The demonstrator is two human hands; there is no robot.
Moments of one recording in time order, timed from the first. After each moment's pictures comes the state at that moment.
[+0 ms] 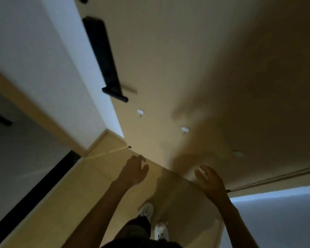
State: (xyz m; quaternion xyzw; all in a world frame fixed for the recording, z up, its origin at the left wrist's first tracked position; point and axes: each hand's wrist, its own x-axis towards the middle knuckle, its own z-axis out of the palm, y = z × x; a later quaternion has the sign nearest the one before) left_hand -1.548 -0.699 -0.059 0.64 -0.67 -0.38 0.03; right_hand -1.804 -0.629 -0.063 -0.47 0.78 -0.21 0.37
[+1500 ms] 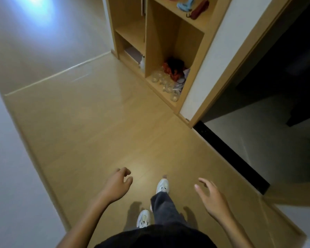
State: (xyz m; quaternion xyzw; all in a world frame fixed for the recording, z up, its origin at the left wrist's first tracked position) left_hand -1.231 0.016 -0.105 0.89 0.17 -0.25 0.33; right_hand -1.211 -0.291 -0.082 -0.91 0.09 0.25 0.31
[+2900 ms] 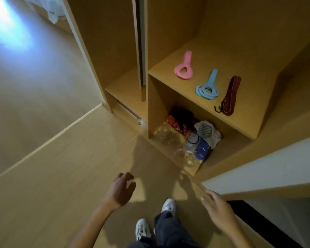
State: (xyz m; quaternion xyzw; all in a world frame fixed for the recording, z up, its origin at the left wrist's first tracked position) left_hand -0.543 0.251 -0.085 0.92 0.08 -0.21 0.33; right_hand -0.568 -0.067 -0.094 -0.89 0.17 0.28 0.33
